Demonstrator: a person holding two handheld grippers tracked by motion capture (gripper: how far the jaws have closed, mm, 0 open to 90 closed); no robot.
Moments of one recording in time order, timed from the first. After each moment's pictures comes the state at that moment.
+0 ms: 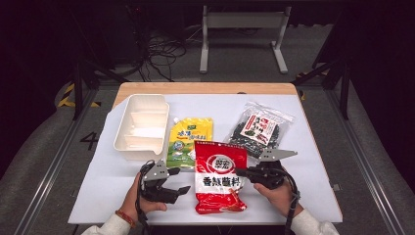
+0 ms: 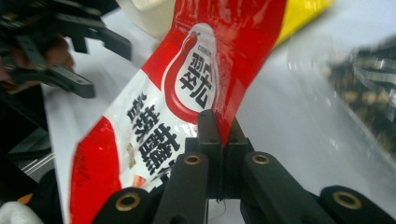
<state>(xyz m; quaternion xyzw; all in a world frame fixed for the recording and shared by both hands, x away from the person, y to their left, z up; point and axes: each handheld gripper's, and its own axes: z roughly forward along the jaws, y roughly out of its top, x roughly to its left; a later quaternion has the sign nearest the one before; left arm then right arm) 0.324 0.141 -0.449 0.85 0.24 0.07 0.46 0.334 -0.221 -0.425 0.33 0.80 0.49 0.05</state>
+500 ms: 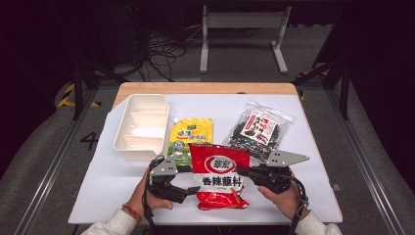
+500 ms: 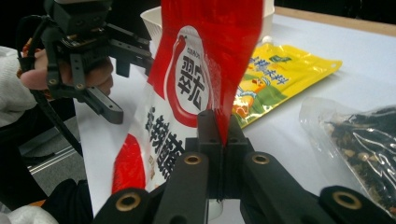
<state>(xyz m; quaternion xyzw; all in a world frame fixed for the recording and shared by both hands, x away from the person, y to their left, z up) 0.329 0.111 -0.431 0.86 0.19 0.03 0.48 0.311 -0.224 -0.394 0.27 0.79 0.54 0.09</state>
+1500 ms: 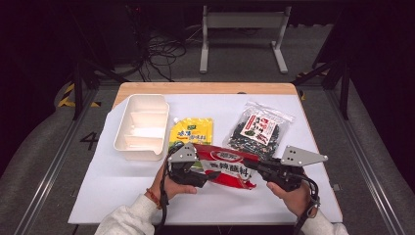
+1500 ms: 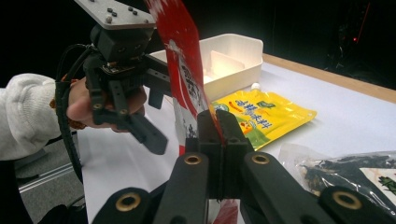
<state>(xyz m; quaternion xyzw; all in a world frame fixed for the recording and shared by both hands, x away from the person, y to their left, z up) 0.356 0.066 -0.407 0.83 0.16 0.03 0.54 0.305 -0.239 -0.368 0.24 0.76 0.59 0.14</state>
